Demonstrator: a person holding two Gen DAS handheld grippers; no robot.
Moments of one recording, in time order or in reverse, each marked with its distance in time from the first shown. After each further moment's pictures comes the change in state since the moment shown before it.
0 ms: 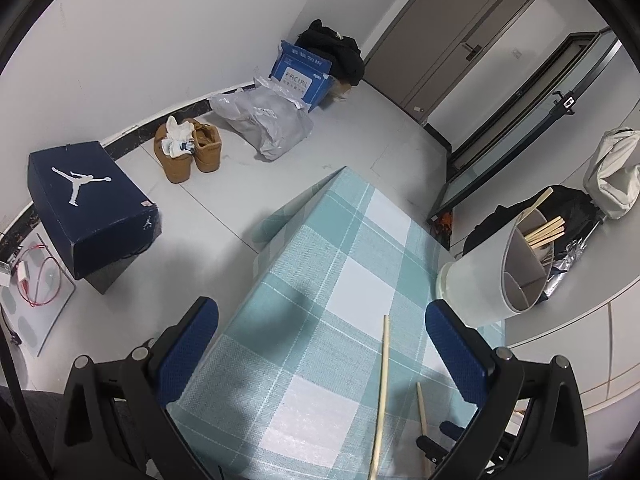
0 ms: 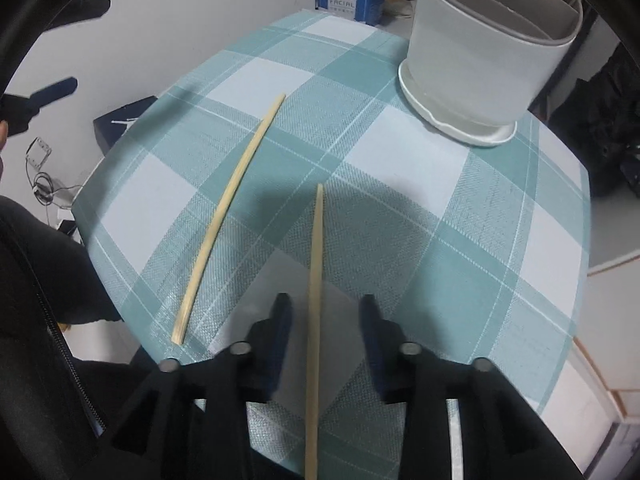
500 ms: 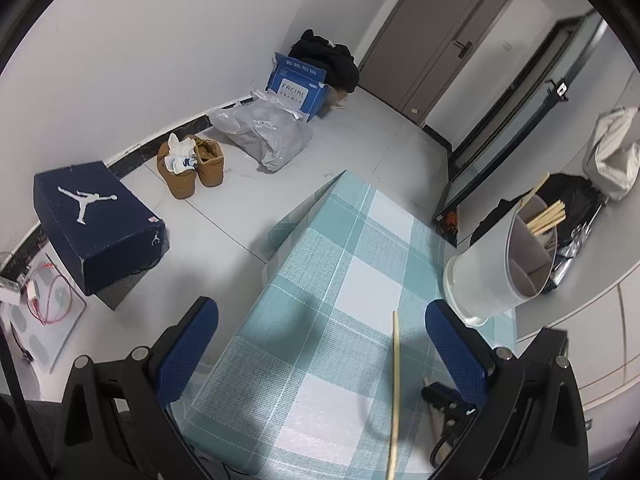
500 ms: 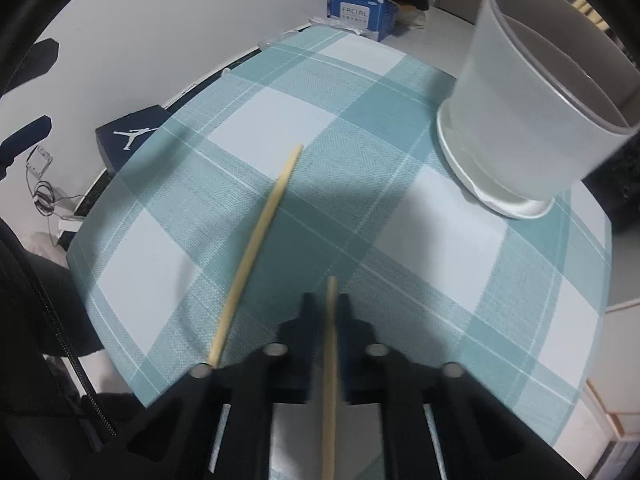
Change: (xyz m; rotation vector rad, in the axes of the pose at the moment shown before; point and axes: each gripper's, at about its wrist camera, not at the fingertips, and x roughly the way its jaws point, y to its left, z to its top) left arm -0.006 -0.006 -0.009 0.083 -0.038 0.050; right arm 0.020 0.015 0.053 -0.029 -0.027 0.018
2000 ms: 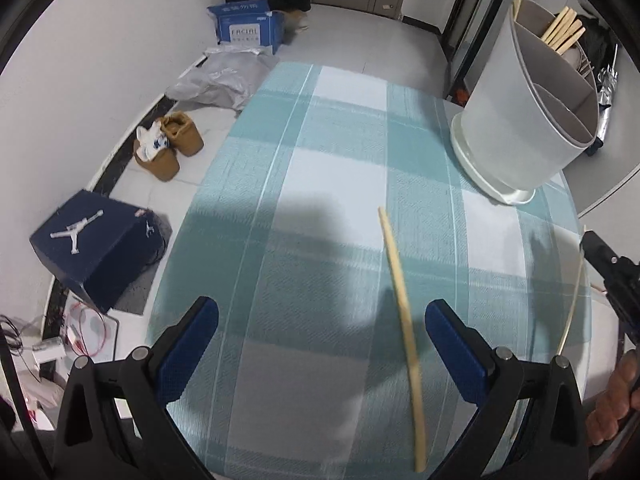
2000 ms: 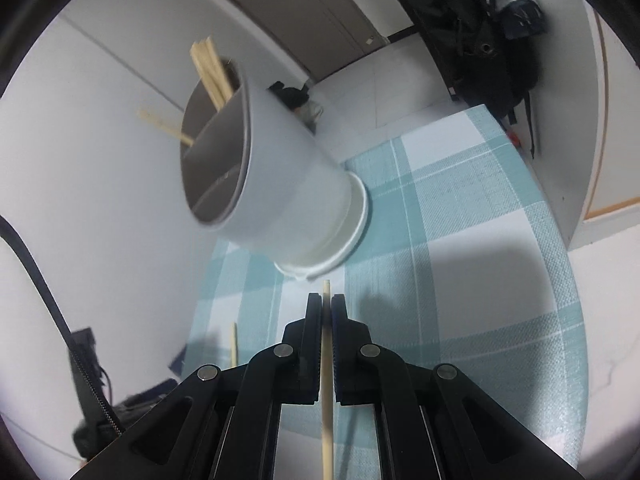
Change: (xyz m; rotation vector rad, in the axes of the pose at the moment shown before) left arm 0.063 -0.070 -0.038 0.334 0.276 0.174; right arm -0.050 -0.162 -0.077 0.771 -0.460 0.325
